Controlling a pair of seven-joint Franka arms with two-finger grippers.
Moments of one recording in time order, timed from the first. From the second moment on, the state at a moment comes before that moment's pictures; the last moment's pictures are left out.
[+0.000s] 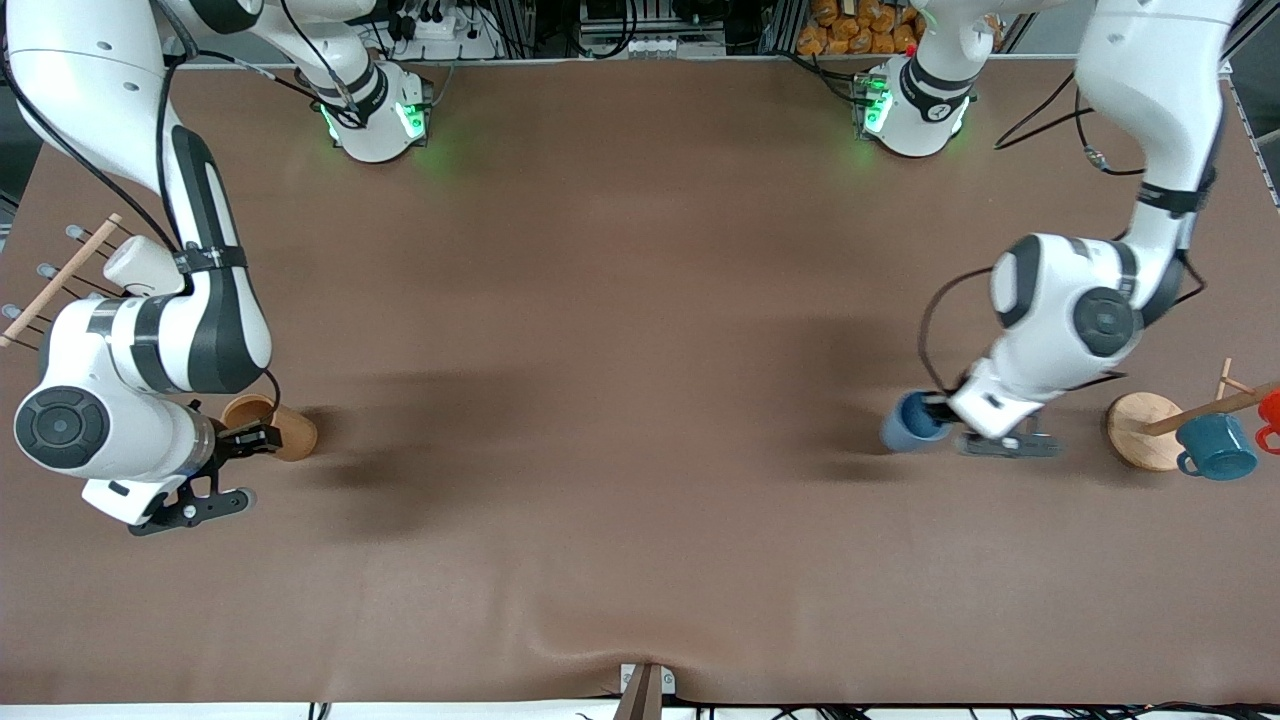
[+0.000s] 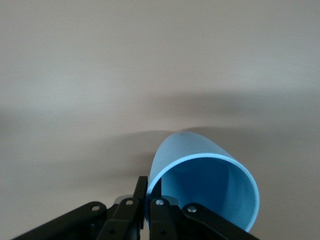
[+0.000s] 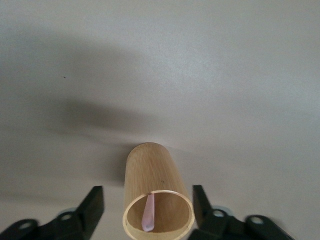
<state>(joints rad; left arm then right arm) 0.01 0.38 -0.22 -1.95 0.02 2.36 -0.10 0.07 0.60 -0.06 -1.41 -0.16 1.87 -0.20</state>
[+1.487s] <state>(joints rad) -0.55 0.61 -0.34 -1.56 0.18 2.21 -0.84 0.06 0.61 -0.06 -1.41 -0.16 1.83 -0.19</state>
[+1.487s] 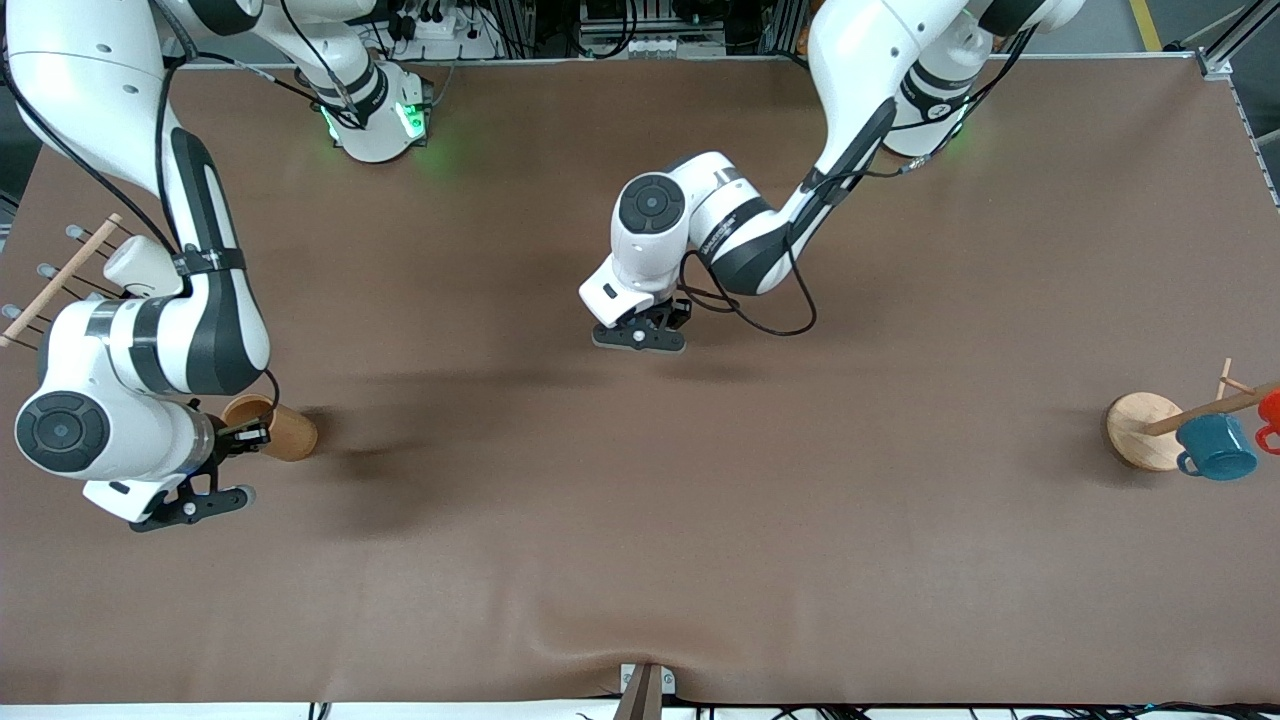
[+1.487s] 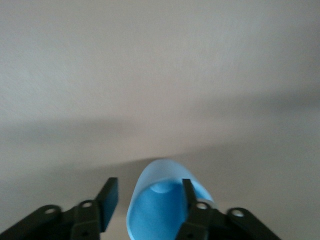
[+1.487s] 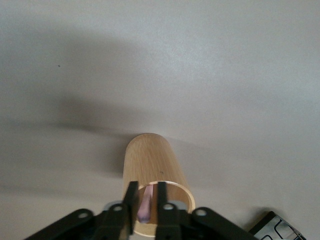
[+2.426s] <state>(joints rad) -0.08 0.15 -0.33 -1.53 0.18 1.90 -0.86 0.07 0.45 -0.06 -1.35 -0.16 1.65 -0.19</state>
